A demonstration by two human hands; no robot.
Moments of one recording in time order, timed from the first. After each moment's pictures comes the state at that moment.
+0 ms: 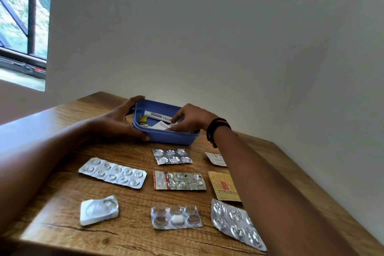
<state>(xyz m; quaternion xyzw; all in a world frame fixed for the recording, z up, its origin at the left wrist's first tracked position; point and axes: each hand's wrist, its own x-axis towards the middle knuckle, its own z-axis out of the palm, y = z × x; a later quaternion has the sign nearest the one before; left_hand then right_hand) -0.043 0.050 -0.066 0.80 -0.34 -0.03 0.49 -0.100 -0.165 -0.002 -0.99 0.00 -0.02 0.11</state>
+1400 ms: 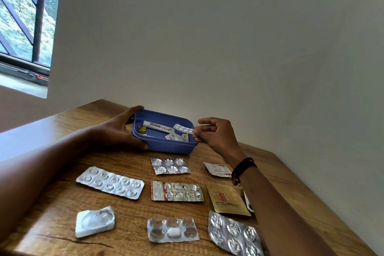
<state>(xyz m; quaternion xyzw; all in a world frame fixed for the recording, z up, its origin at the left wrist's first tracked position) -0.029 0.050 -0.072 0.80 -0.34 -0.04 0.49 -0.148 -0.210 -0.028 -0.85 0.03 -0.25 0.47</state>
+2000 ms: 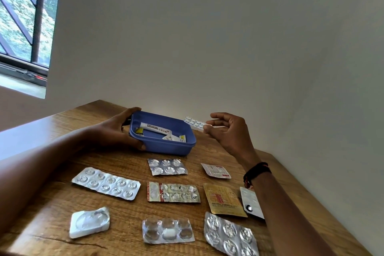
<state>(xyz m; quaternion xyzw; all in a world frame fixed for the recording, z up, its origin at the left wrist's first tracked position) -0.028 0.050 -0.074 0.79 -0.34 -0.05 0.51 -0.172 -0.227 -0.010 -0.87 0.00 -0.35 0.34</state>
